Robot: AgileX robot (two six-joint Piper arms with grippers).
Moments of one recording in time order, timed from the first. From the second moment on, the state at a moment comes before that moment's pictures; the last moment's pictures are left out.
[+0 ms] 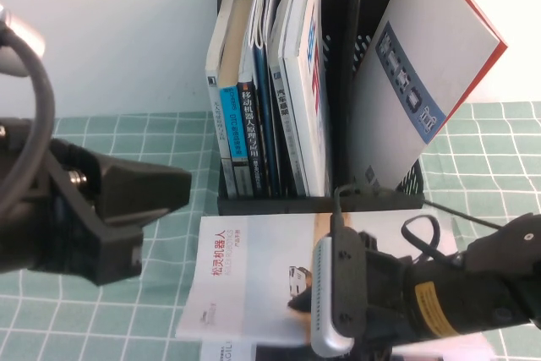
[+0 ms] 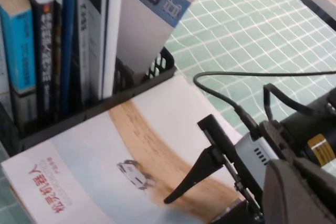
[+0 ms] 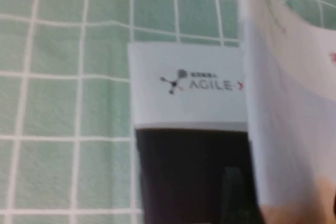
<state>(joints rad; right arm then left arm) 0.72 1.57 -0.75 -1.74 -0.47 1.12 -0.50 0.88 -1.03 -0.50 0.84 0.14</state>
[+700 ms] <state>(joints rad) 0.72 1.22 -1.04 -1.76 -0.15 0.98 -0.50 0.67 -1.03 -0.02 0.76 0.05</state>
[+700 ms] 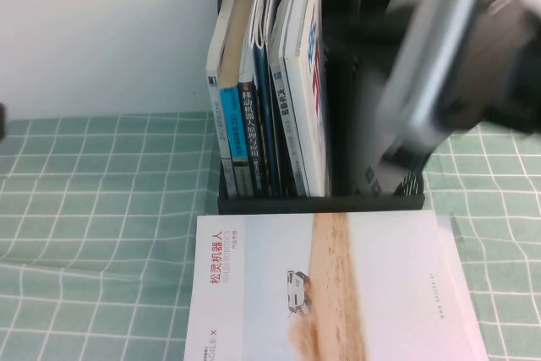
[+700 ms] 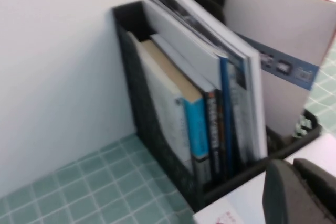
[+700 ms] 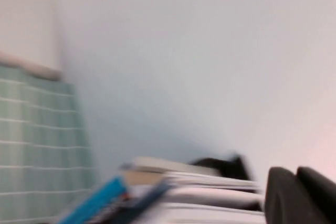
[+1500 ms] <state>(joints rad) 0.72 0.42 -0.98 -0.42 1.11 -0.07 -0.50 0.17 -0.20 0.07 0.19 -0.16</state>
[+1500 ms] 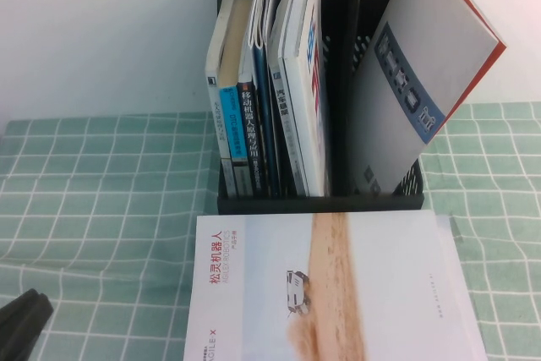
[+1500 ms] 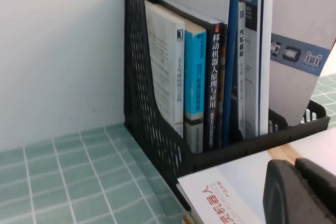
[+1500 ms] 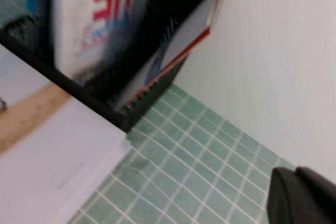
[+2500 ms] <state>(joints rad) 0.72 0.04 -0.23 -0.22 0.55 -0.08 -0.50 0.17 -0.13 0.13 0.00 -0.15</state>
